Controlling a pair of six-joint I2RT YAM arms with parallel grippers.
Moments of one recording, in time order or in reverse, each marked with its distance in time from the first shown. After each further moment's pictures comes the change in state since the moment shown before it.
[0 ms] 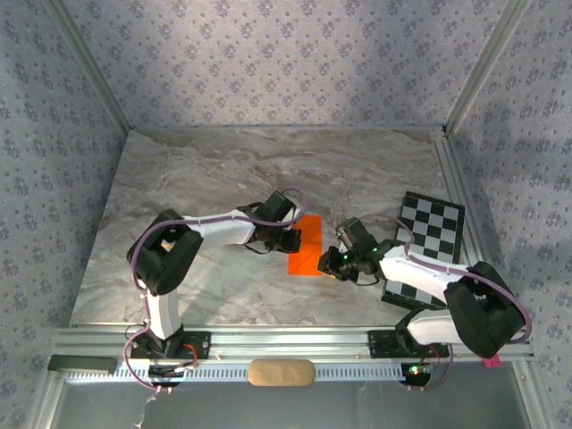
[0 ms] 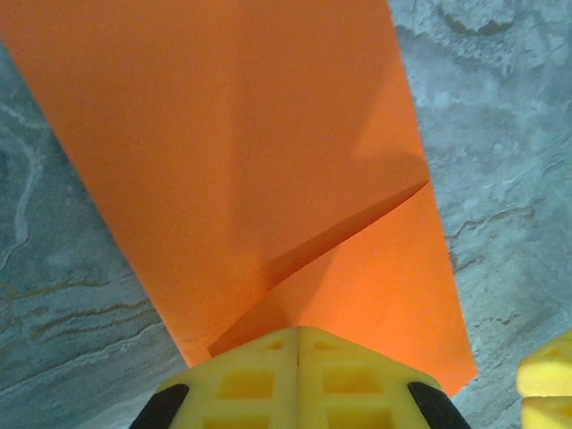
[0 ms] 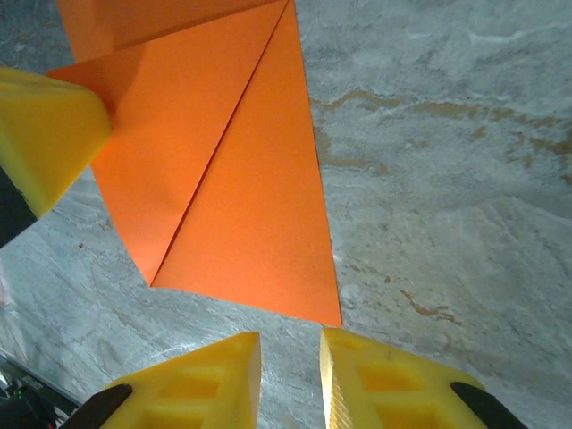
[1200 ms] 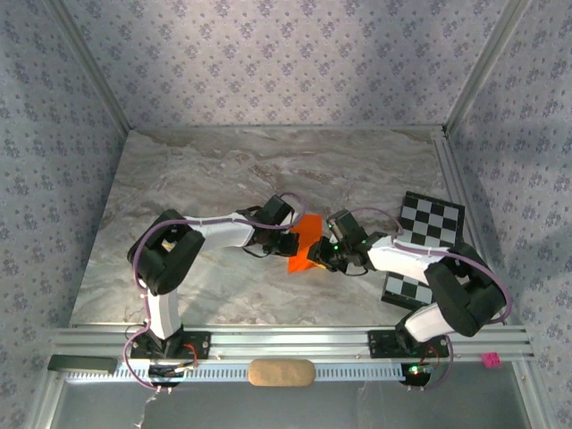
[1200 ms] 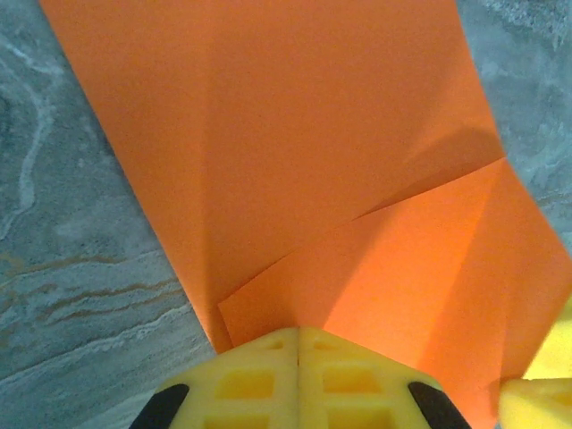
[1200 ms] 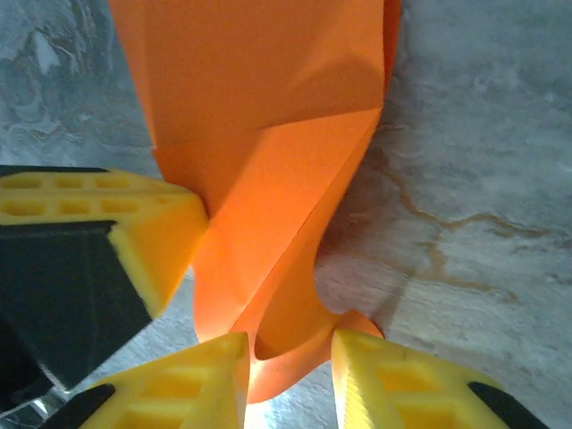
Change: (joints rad) left arm 0.001 0.006 -0.037 0.029 -0.002 -0.012; right arm 0.002 0.143 0.075 0.137 -0.001 0.055
